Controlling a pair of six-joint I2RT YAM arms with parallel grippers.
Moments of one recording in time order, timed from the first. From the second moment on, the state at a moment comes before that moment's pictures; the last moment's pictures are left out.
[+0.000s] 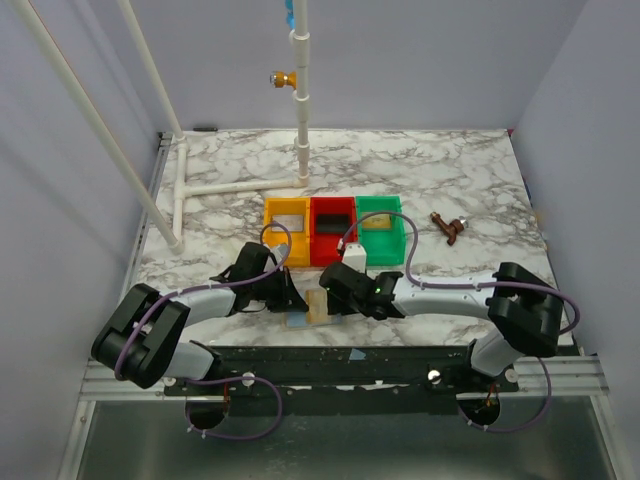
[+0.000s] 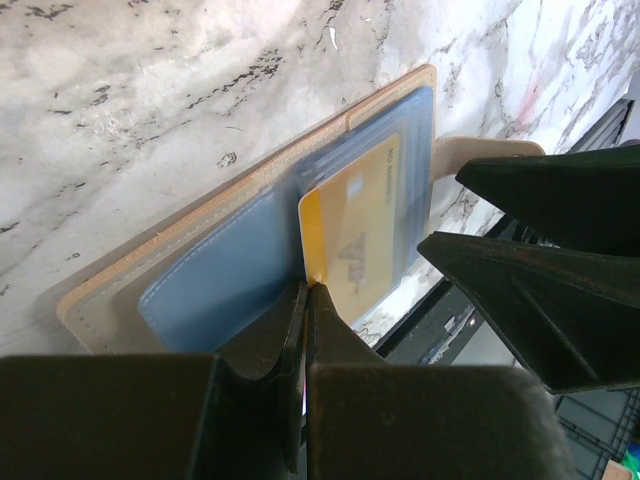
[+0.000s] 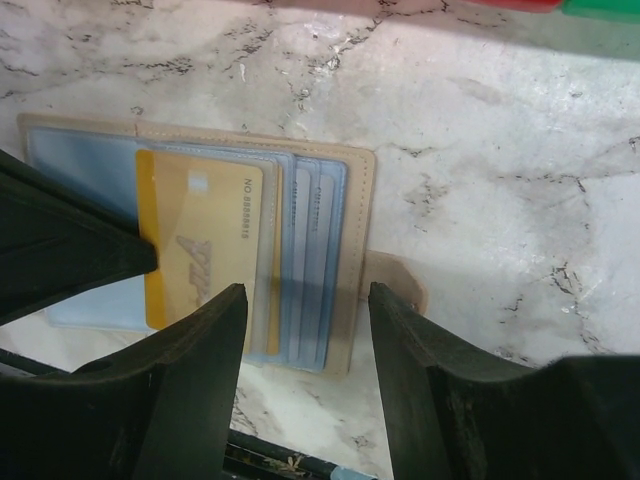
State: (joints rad) left arm -0.48 1.35 0.37 0.12 0.57 -0.72; right arm 1.14 1.58 0.87 -0.30 0.38 0.89
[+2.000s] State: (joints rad) left arm -0.45 1.13 0.43 -0.30 0.31 -0.73; right arm 1.16 1.64 0.89 -0.33 0.42 0.94
